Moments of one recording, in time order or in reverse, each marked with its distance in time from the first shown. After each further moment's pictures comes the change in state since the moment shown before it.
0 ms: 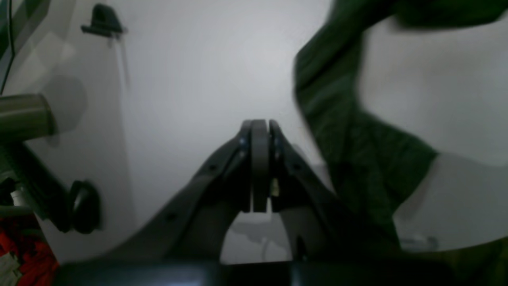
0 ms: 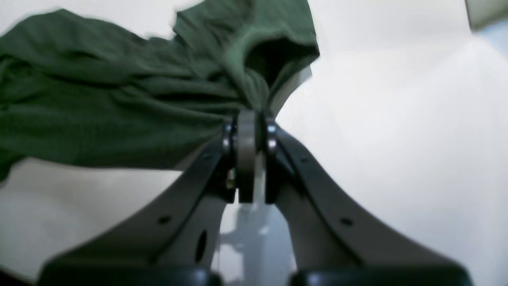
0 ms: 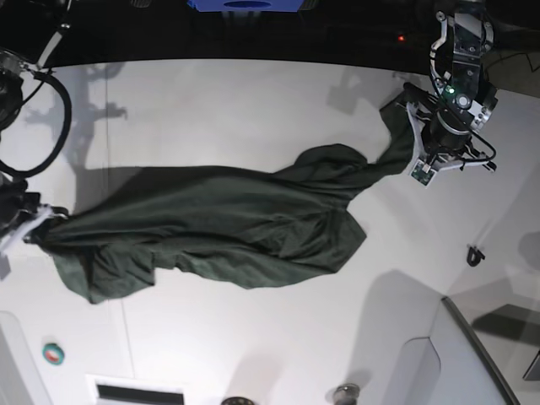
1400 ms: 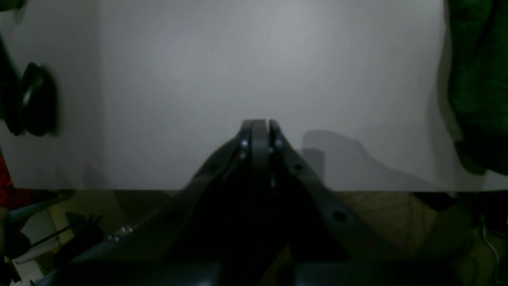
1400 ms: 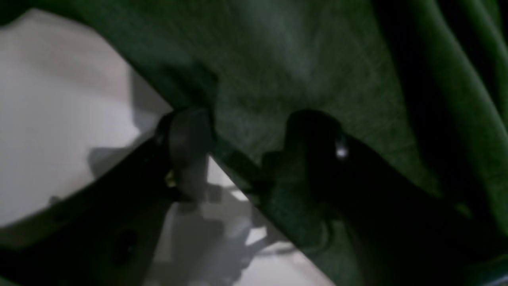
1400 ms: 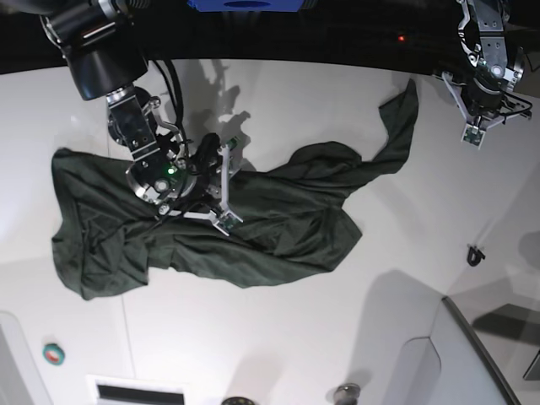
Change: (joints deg) left arm 7.2 2.9 -18.2 -7.2 -0.3 -0.6 -9.1; right arm 8.3 -8.2 -48.7 -38.6 -25.4 3.0 27.9
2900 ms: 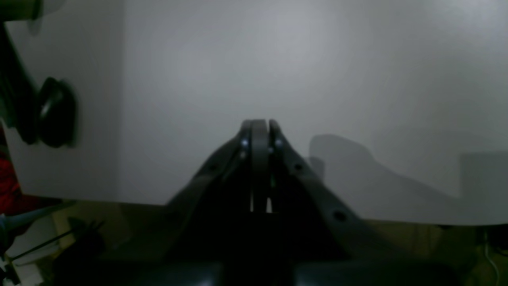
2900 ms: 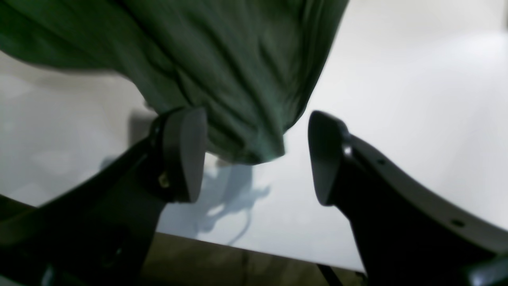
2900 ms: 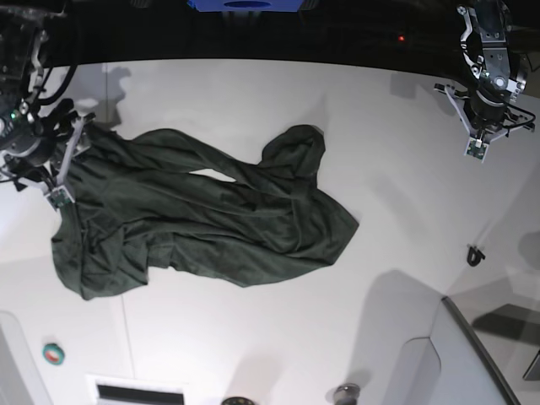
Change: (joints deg) left arm -2.9 -0.3 0.0 -0.3 -0.1 0.2 0.0; right arm -22.1 5.8 39.1 40.4 -1.0 16.2 -16.3
